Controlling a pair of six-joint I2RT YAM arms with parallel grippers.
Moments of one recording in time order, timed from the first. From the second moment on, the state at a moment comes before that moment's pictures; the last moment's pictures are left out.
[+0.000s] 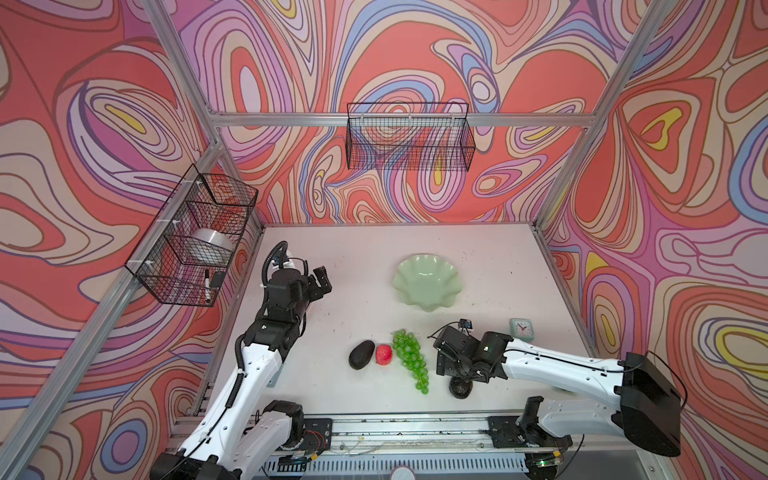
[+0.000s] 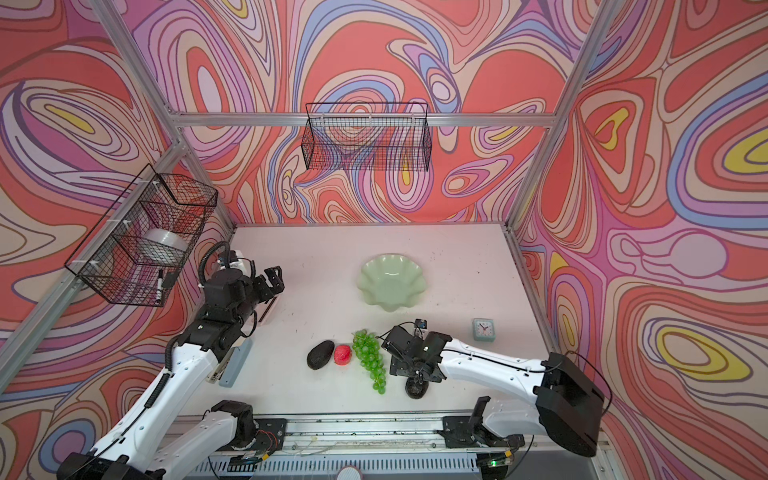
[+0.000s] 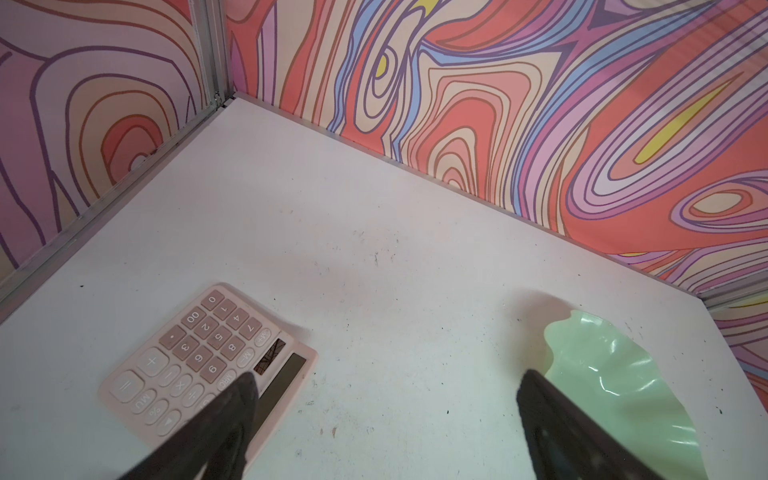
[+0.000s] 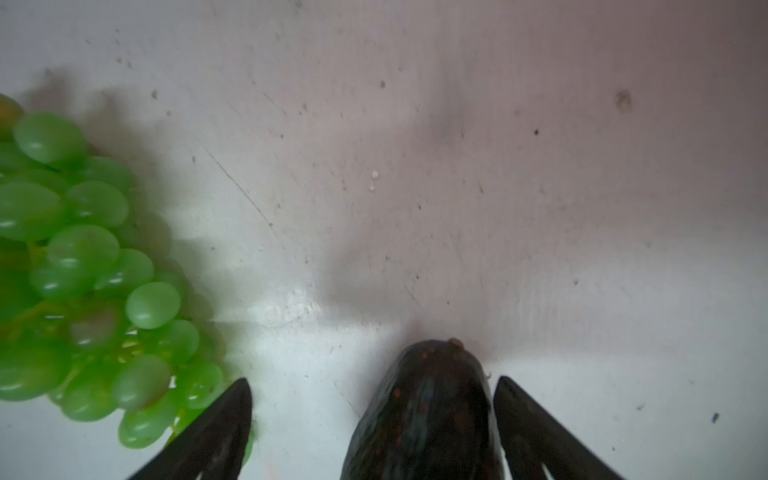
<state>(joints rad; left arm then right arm) -0.17 0.94 0.76 -0.24 -0.18 -0.49 0.98 1.28 0.70 -0.80 0.18 1.15</state>
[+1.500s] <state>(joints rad) -0.17 0.90 0.73 -0.38 -0.17 -0.53 0.60 1.61 1.30 -0.53 0.24 0.68</state>
